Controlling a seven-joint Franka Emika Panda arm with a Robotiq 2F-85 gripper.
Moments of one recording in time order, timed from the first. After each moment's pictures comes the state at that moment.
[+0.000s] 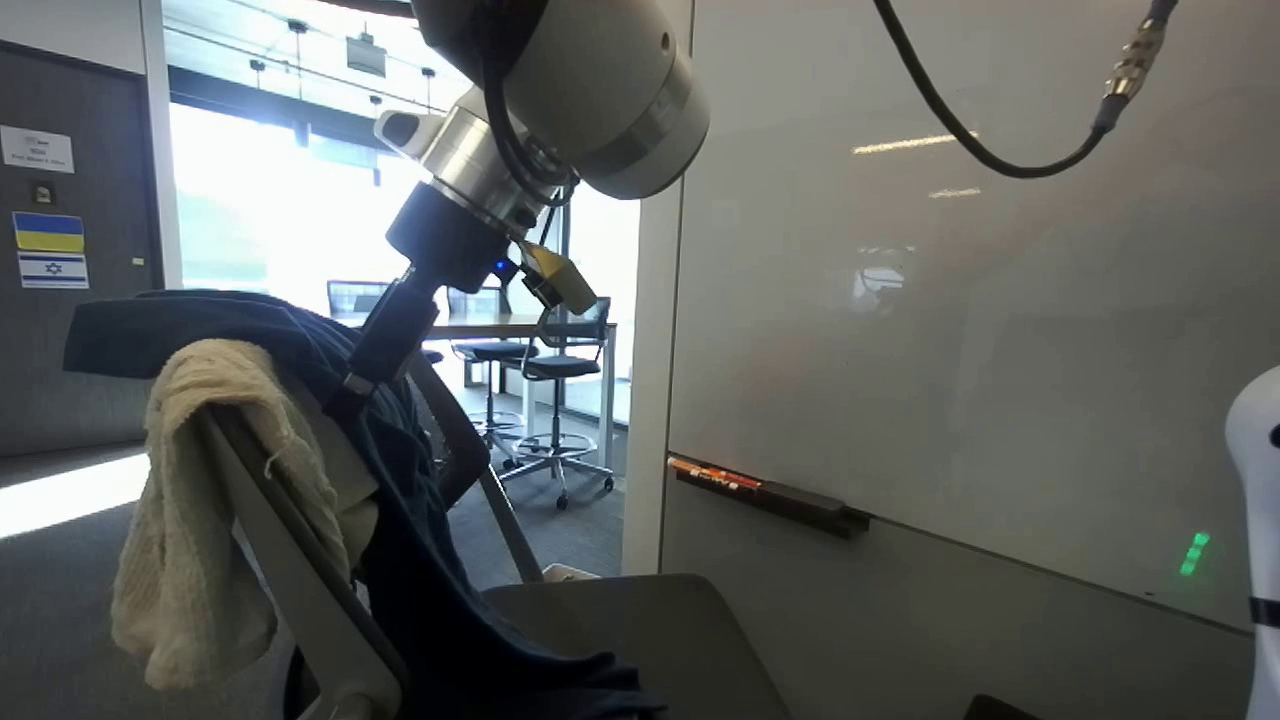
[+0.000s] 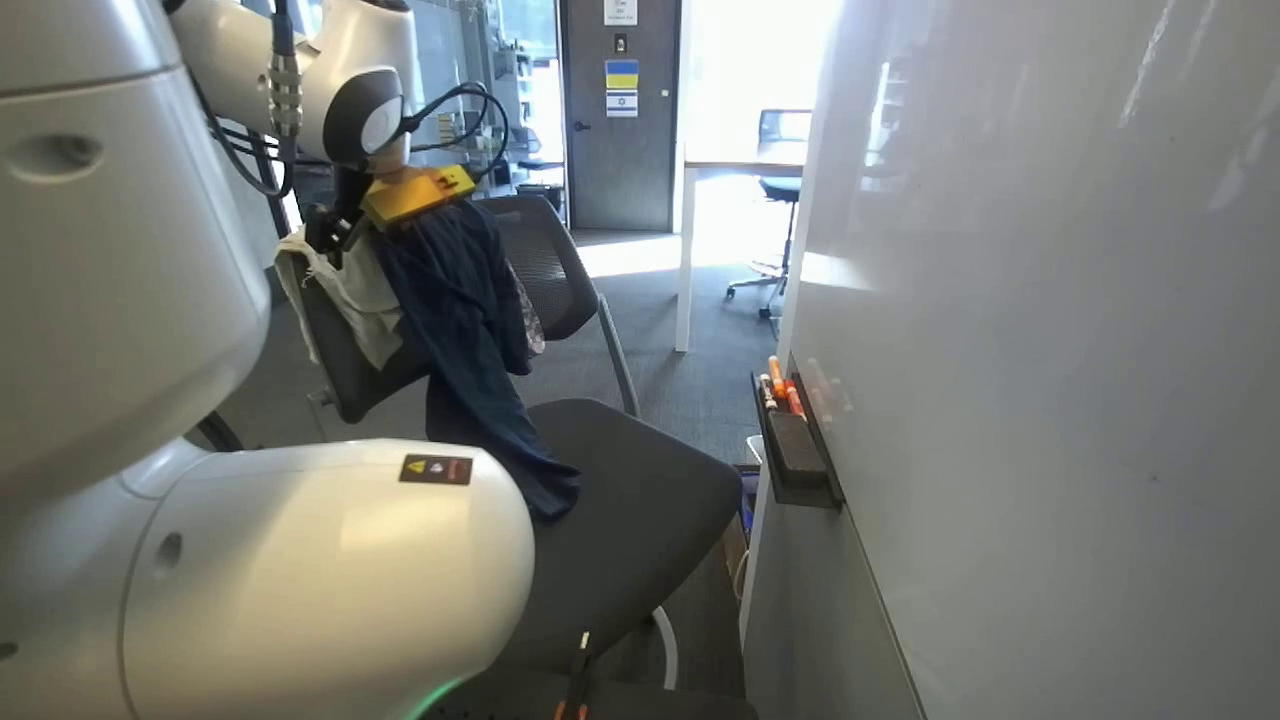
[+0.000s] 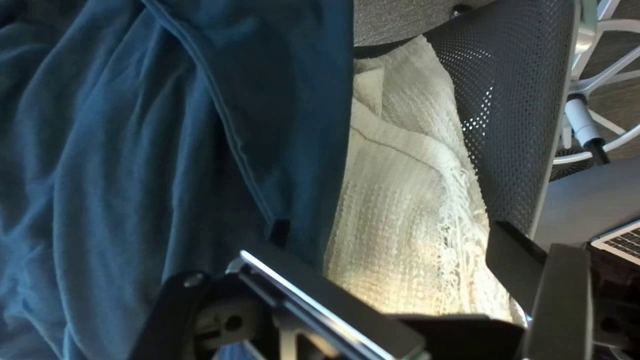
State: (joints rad) arm 0.34 -0.14 0.12 -2.31 0.51 2.62 -1.15
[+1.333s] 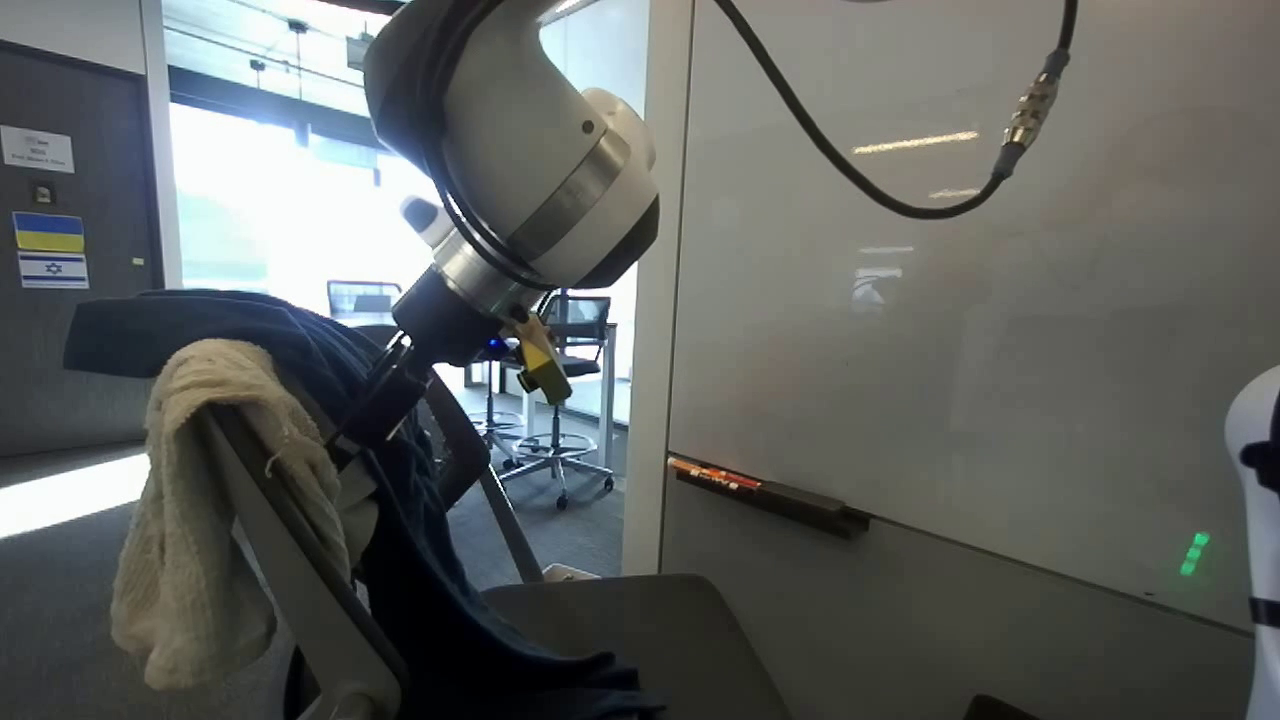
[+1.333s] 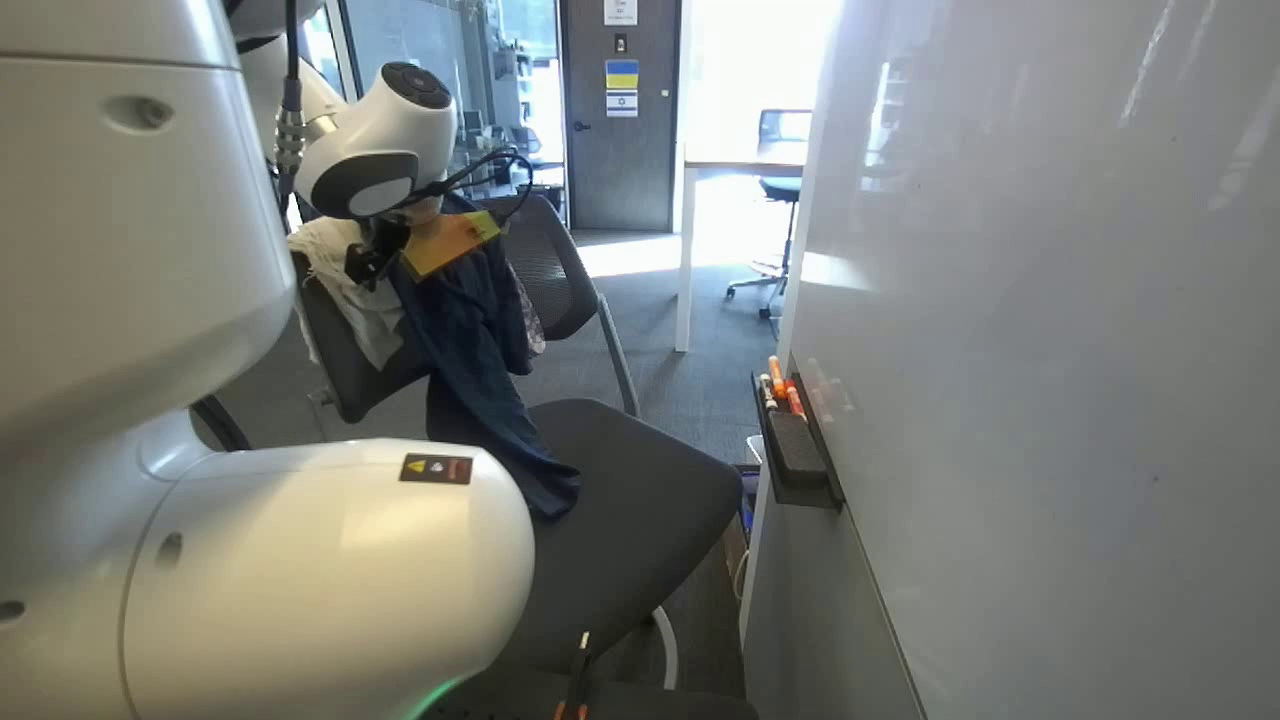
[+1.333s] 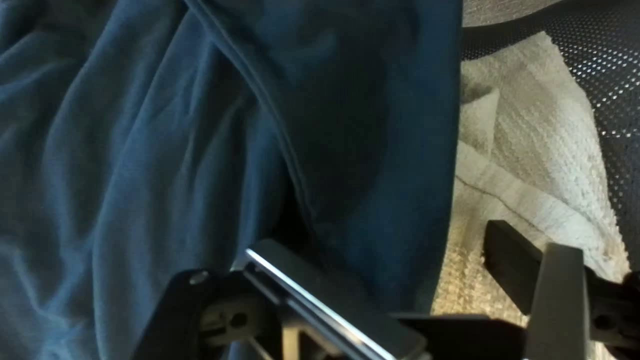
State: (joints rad) arm 0.35 0.03 0.13 -2.28 0.98 2.86 -1.62
